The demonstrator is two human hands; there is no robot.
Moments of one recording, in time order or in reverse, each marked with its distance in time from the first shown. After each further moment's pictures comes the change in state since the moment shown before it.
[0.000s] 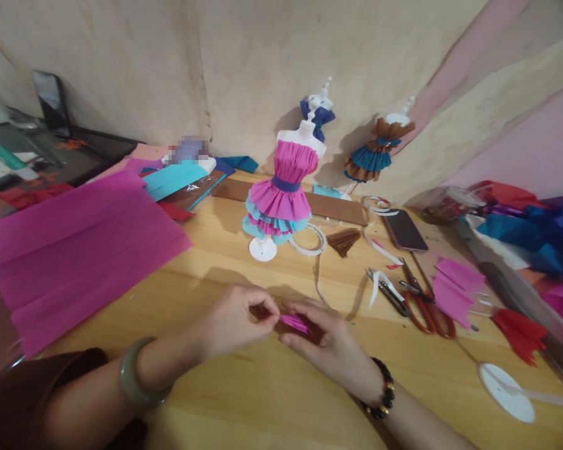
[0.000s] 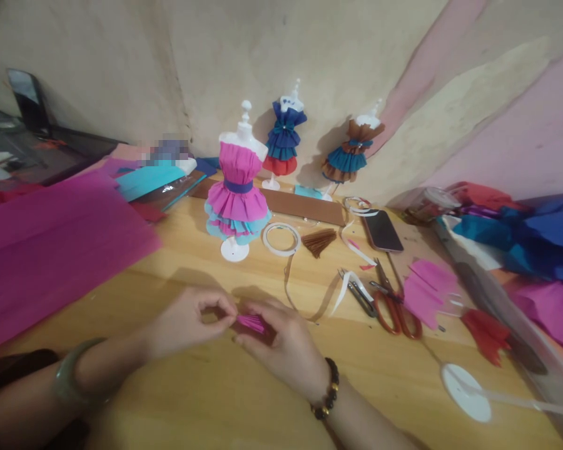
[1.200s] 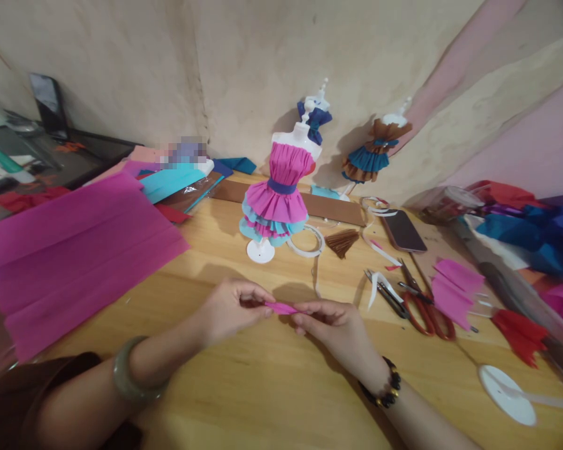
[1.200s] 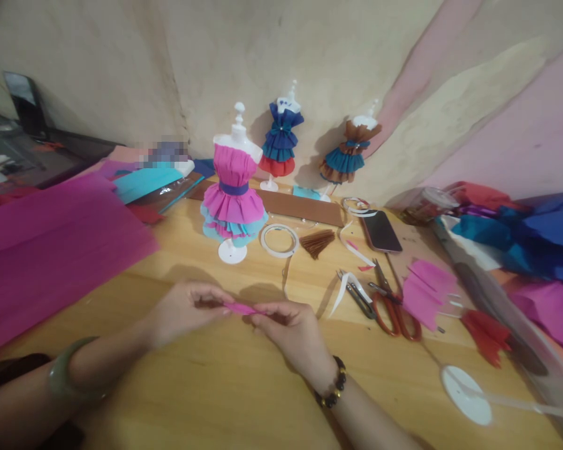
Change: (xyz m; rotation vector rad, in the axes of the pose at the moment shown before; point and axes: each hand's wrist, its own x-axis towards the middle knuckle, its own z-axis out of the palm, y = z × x) left_hand 0.010 -0.006 -0.006 -0.210 0.041 -0.240; right_hand 0.007 0.009 -0.002 0.539 0.205 0.445
